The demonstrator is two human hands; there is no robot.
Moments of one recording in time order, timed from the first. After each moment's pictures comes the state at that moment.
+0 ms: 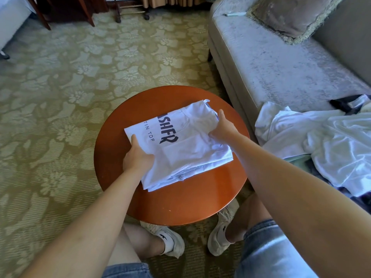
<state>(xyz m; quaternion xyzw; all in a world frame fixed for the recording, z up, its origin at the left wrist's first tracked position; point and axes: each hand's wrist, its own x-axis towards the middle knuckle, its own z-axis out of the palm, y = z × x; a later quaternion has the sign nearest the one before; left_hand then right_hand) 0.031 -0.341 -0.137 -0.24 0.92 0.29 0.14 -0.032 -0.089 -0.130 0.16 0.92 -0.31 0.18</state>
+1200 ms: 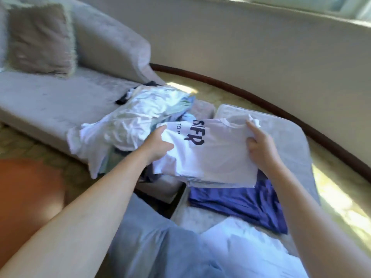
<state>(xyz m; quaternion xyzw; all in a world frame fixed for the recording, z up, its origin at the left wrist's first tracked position) 0.254 0.100 -0.035 0.43 0.76 0.37 0.32 0.520 0.200 -0.017 0.53 0.74 -0.27 -0.30</state>
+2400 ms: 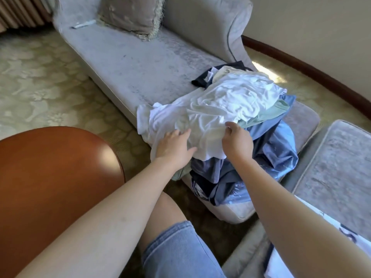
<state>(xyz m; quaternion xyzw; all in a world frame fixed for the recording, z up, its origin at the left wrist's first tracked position) 0.063 0.086 -0.117 0.40 0.90 0.09 0.14 0.166 0.231 -0.125 0.45 0.84 -0.25 -0.15</state>
